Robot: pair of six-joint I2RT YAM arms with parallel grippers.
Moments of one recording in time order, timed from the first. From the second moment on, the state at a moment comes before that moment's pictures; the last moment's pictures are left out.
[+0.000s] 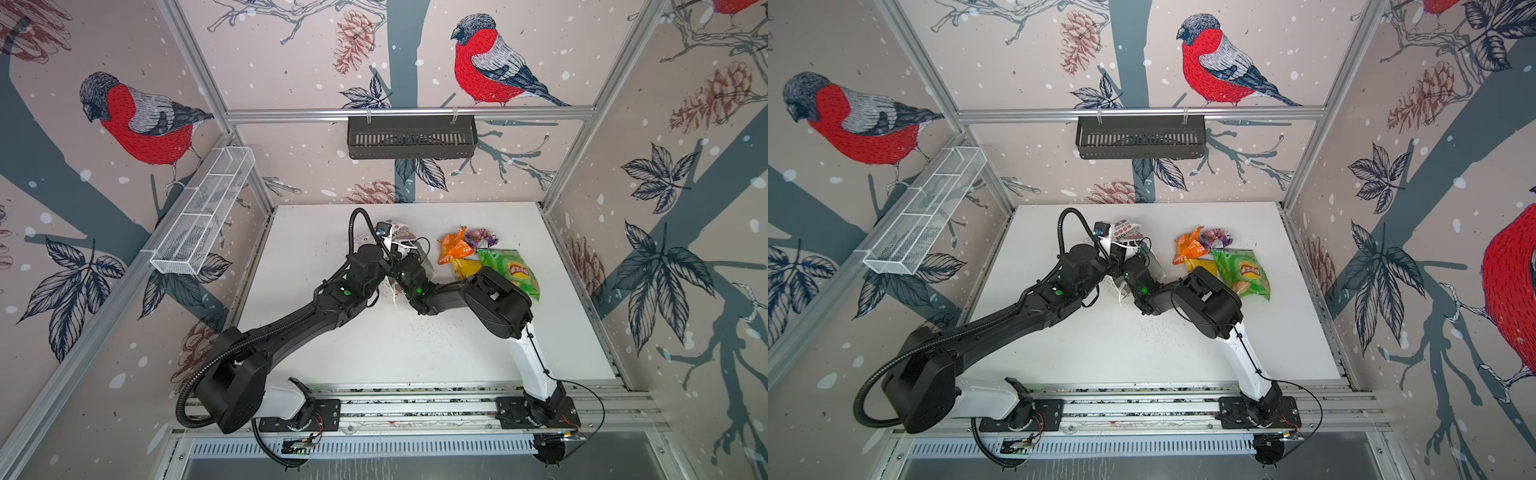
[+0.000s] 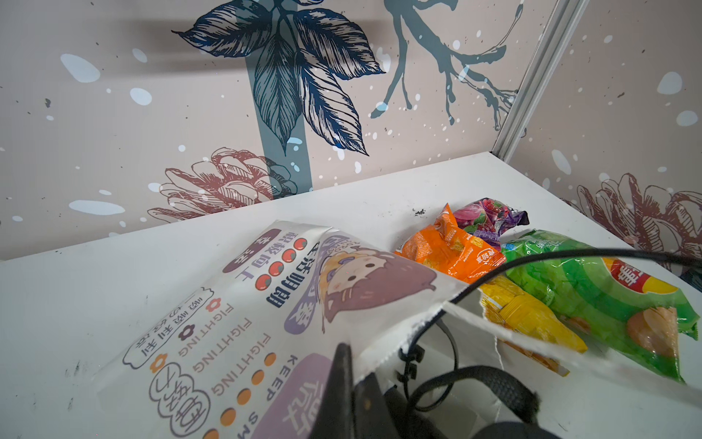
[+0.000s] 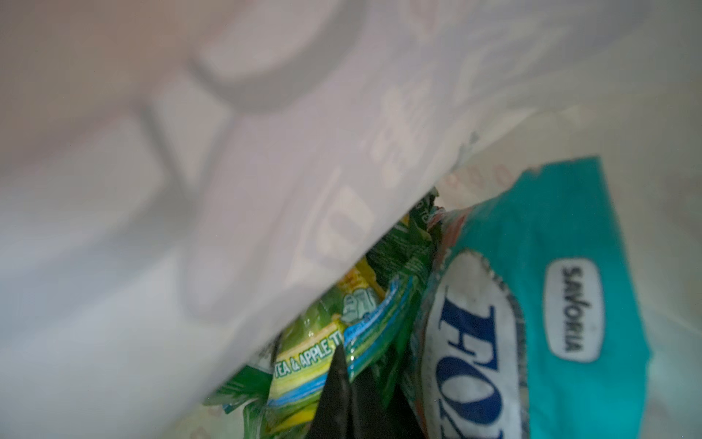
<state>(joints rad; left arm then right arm) -0.68 1.37 0.88 0.24 -0.24 -0.12 0.84 2.26 1.22 0.92 0.34 0.41</state>
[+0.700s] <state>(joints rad) -0.64 1.40 0.90 0.24 -0.29 -0.18 0.88 2.00 0.89 1.00 0.37 0.33</state>
